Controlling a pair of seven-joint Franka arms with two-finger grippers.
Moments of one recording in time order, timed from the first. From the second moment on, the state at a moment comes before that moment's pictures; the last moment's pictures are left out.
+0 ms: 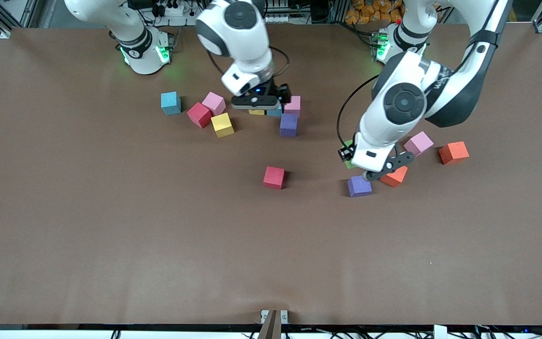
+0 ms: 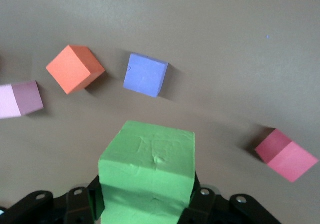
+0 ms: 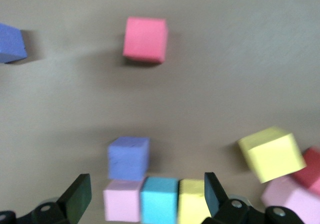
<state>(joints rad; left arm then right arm) -0.23 0.31 -0.32 -1.69 0.08 1.84 -0.93 0.79 0.15 0.08 -1.98 0.05 2.25 0.88</state>
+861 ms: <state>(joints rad) -0.42 0.51 -0.33 -1.61 0.15 1.88 -0.90 0.56 -0.05 0.07 -2.31 0.05 2.25 0.29</state>
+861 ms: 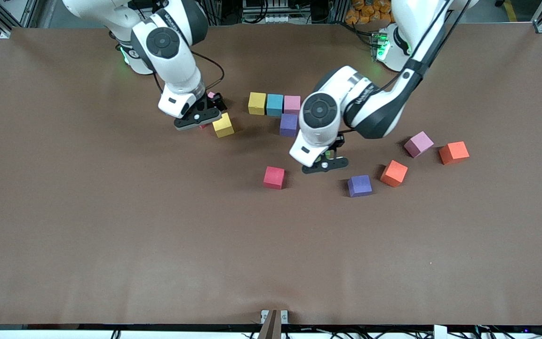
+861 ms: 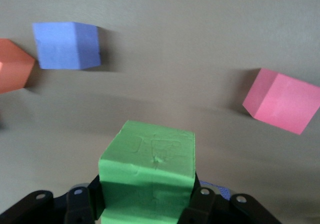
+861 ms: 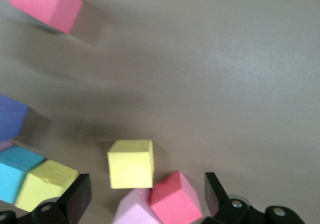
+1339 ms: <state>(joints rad) -0.49 0.60 -0.33 -1.55 0.17 1.90 -0.90 0.42 -0.17 0.08 -2.49 0.05 2.23 0.04</state>
